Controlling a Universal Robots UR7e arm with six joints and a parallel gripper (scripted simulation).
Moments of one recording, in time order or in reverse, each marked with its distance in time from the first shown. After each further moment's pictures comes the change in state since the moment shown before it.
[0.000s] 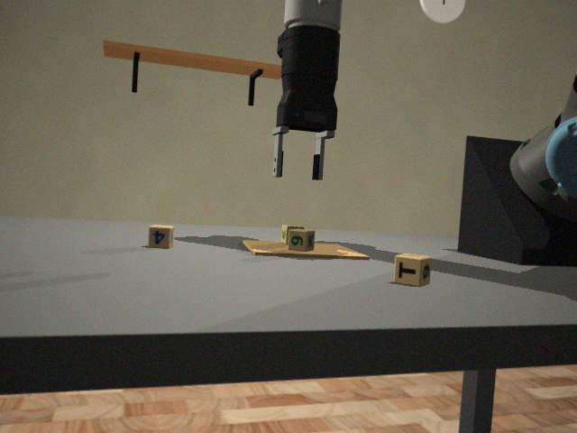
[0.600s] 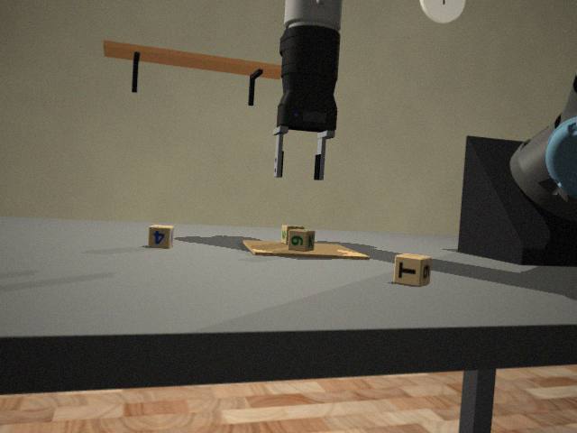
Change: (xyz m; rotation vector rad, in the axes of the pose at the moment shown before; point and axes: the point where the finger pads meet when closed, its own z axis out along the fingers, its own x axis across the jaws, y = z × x) arm 0.001 0.000 0.000 0.000 0.000 0.057
